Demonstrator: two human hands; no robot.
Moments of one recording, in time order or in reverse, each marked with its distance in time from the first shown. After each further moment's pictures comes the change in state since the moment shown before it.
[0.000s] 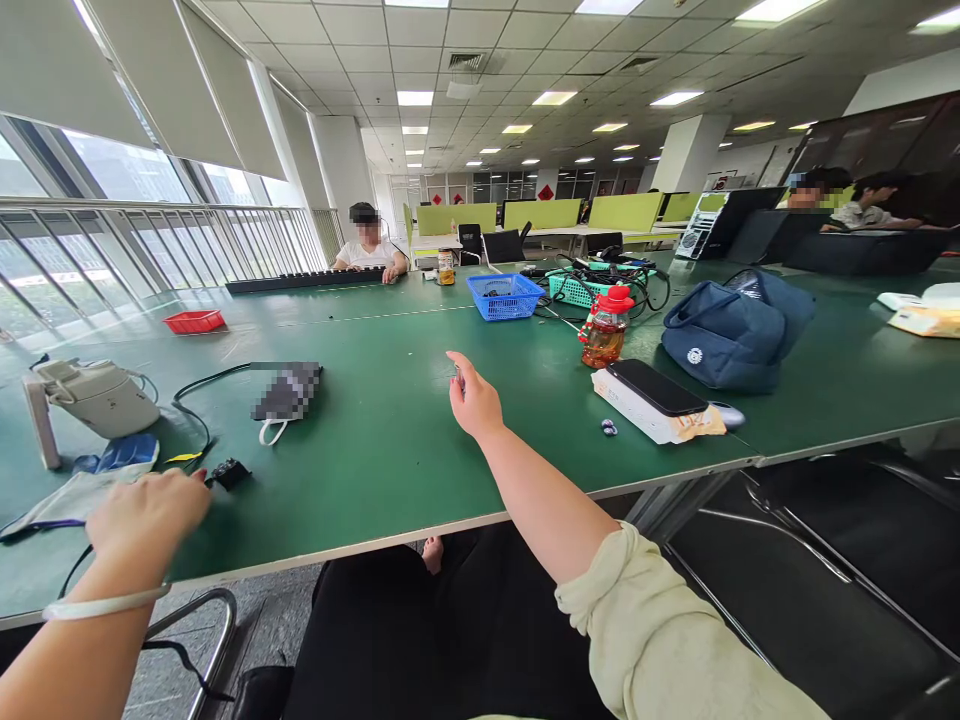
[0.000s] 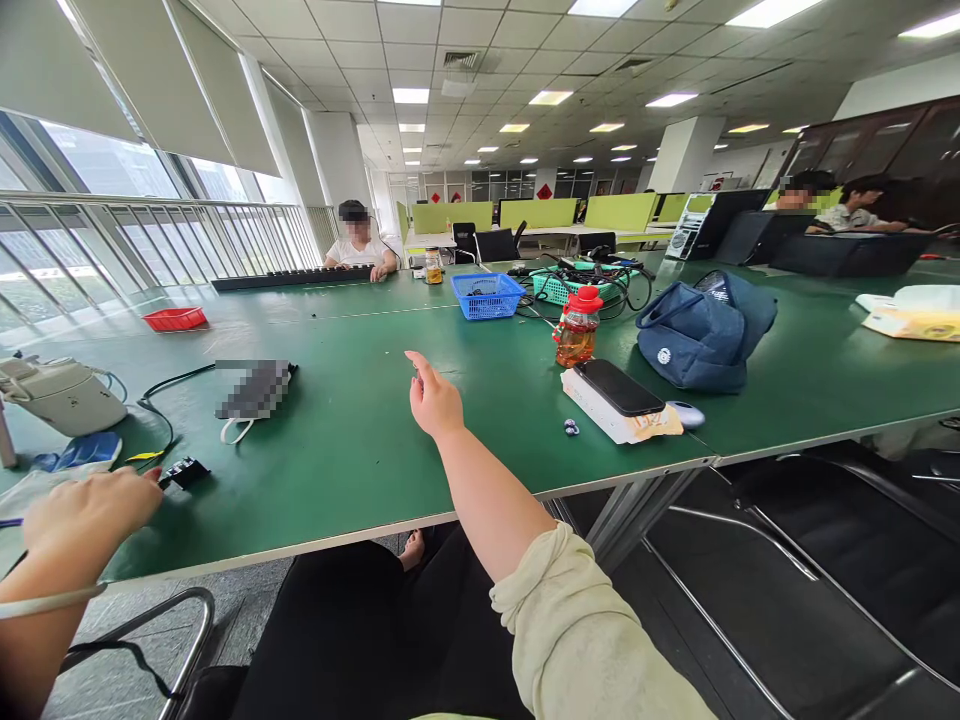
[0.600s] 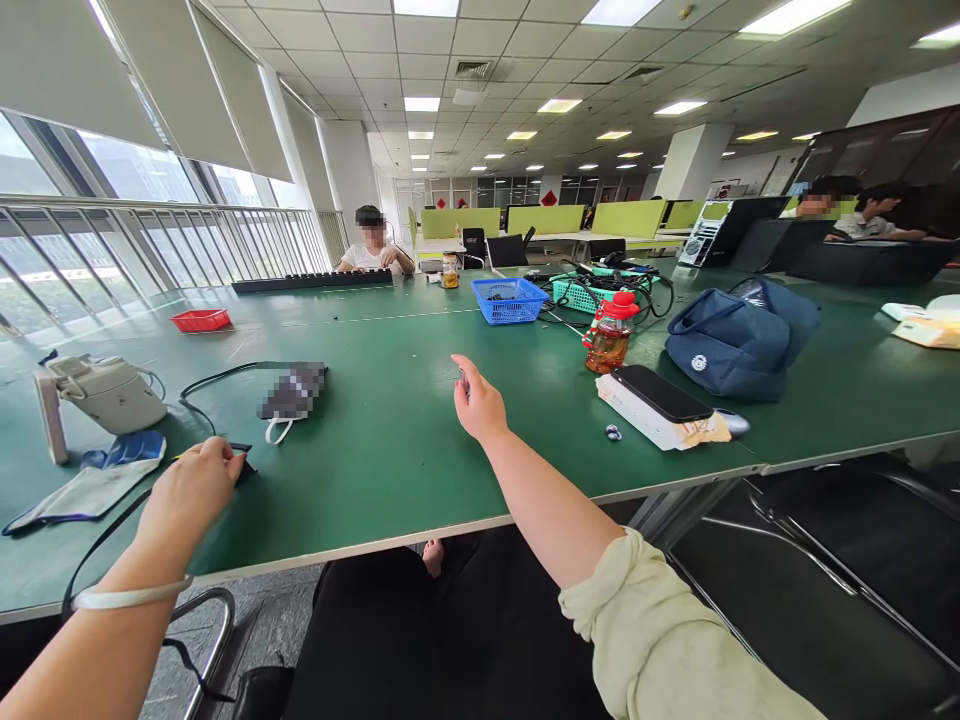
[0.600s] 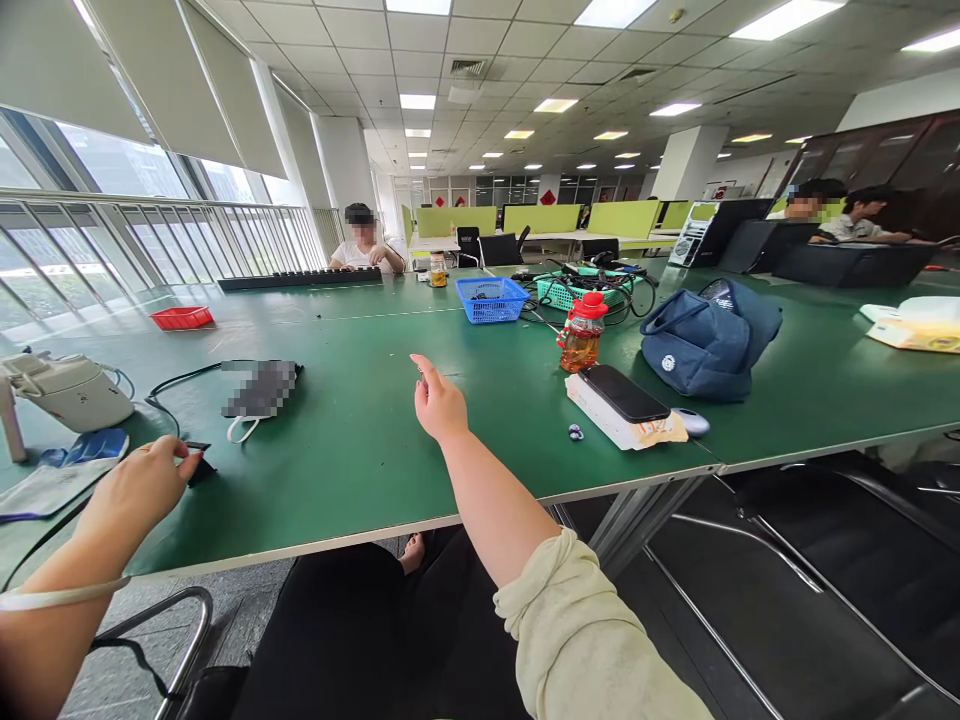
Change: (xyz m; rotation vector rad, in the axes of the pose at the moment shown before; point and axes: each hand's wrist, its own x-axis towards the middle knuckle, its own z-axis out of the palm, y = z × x) left_hand -0.011 0.022 0.000 -0.043 0.179 0.217; right_hand -0.001 -0.004 0.002 0.035 0.009 -0.008
